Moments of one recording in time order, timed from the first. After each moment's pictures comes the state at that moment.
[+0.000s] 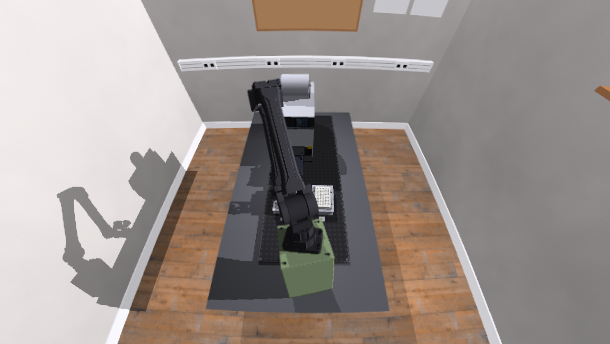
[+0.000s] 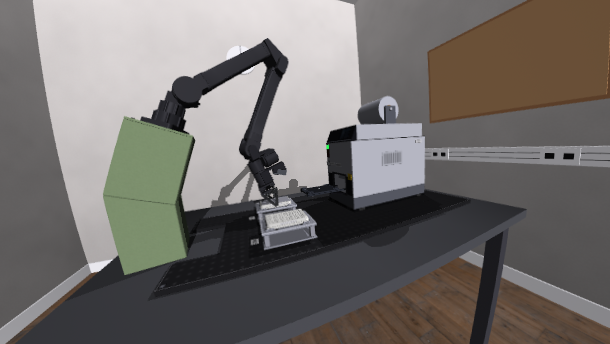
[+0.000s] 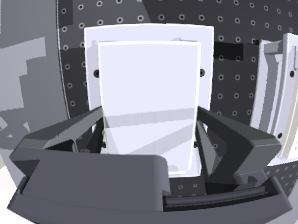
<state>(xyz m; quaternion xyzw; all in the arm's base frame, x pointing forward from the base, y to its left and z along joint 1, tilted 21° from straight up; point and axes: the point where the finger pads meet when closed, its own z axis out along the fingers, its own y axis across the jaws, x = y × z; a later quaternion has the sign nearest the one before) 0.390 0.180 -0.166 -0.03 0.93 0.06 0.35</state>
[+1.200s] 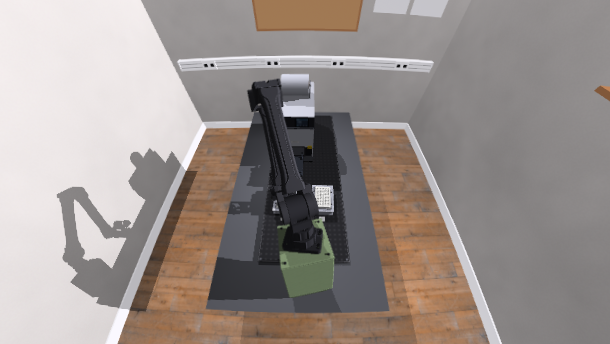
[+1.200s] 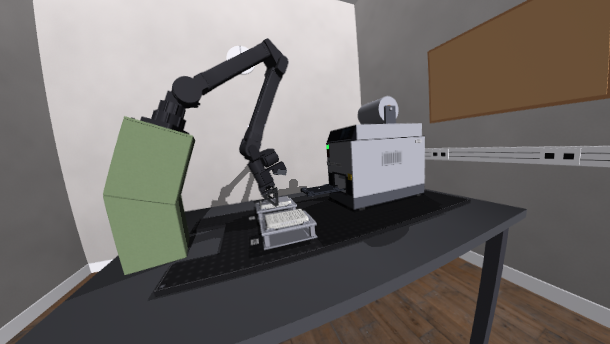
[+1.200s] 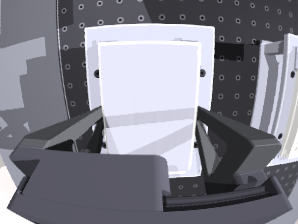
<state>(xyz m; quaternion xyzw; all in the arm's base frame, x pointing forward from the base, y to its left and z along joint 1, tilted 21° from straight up) 0.391 0.181 -0.166 -0.03 0.93 0.06 0.35</state>
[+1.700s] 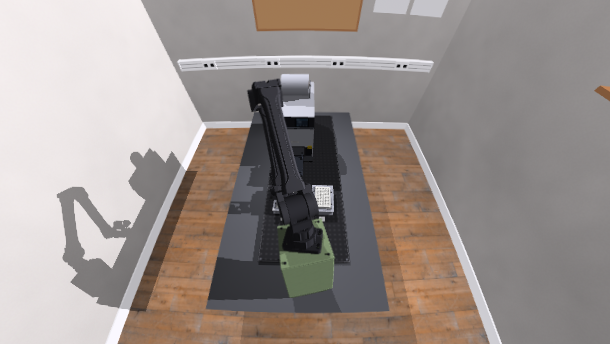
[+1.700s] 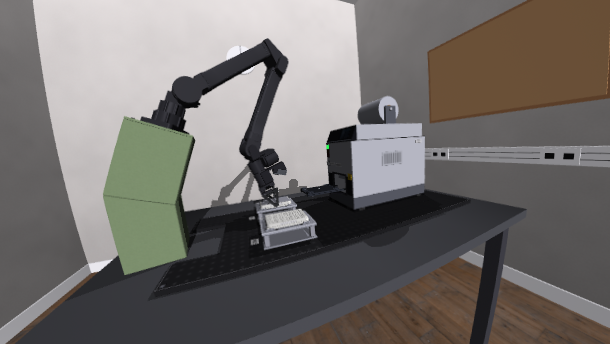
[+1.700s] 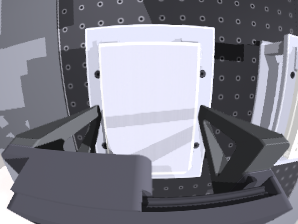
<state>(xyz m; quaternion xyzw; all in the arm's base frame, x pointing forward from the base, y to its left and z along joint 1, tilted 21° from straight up) 0.391 0.181 -0.166 -0.03 0.93 0.06 0.35</state>
